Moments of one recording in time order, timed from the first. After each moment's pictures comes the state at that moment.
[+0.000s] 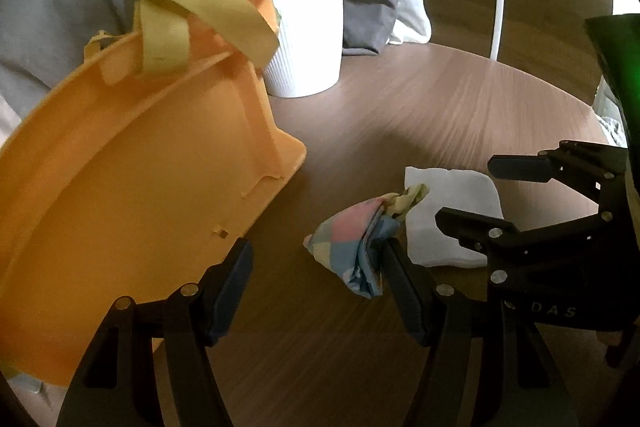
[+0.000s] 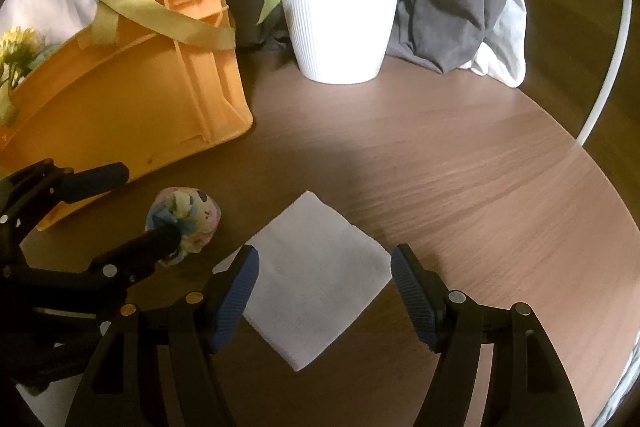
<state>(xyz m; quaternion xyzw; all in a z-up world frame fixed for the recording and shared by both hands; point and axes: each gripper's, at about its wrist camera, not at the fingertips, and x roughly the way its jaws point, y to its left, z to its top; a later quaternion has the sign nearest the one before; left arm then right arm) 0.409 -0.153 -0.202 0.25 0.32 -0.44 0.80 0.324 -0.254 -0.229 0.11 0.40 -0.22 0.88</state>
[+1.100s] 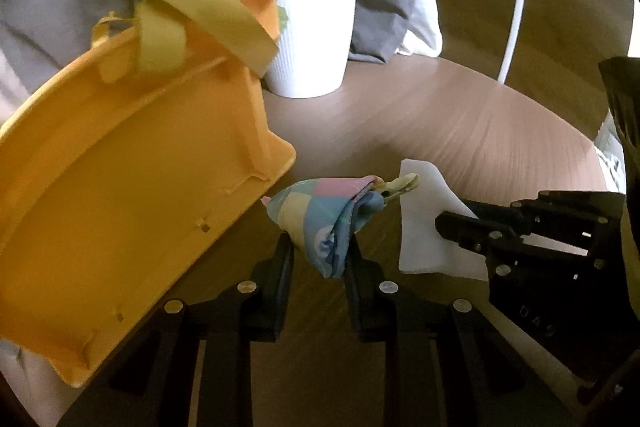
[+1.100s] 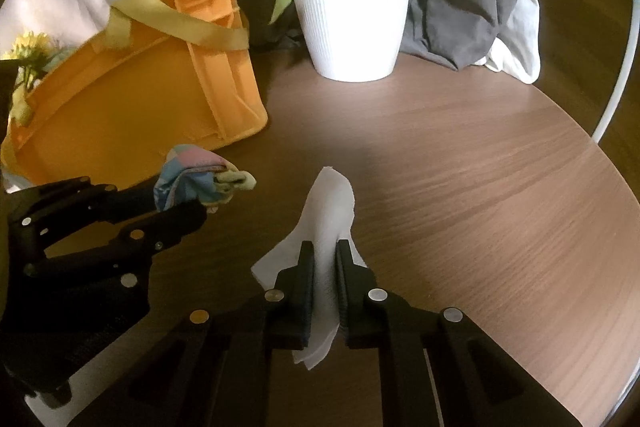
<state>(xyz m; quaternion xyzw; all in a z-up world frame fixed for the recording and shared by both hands) 0.408 -0.164 -0.191 0.19 0.35 -0.42 0.81 0.323 -0.255 -0.227 0.13 0.40 -0.18 0.89</state>
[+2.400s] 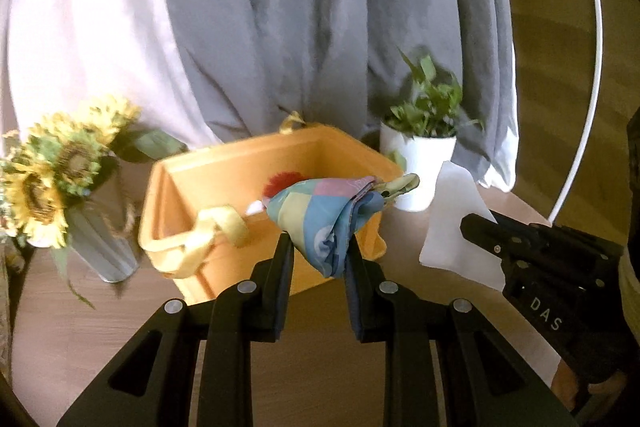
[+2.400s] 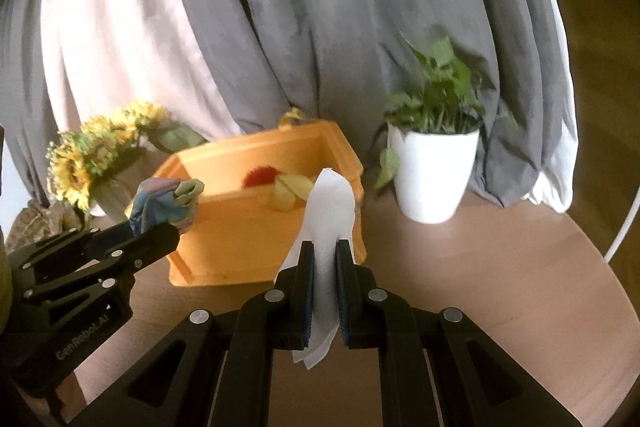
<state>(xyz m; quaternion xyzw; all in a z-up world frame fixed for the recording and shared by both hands) 0.346 -0.065 -0.056 0.06 0.27 -0.22 0.94 0.296 -0.213 -0.097 0.07 0.26 -0.06 0.96</state>
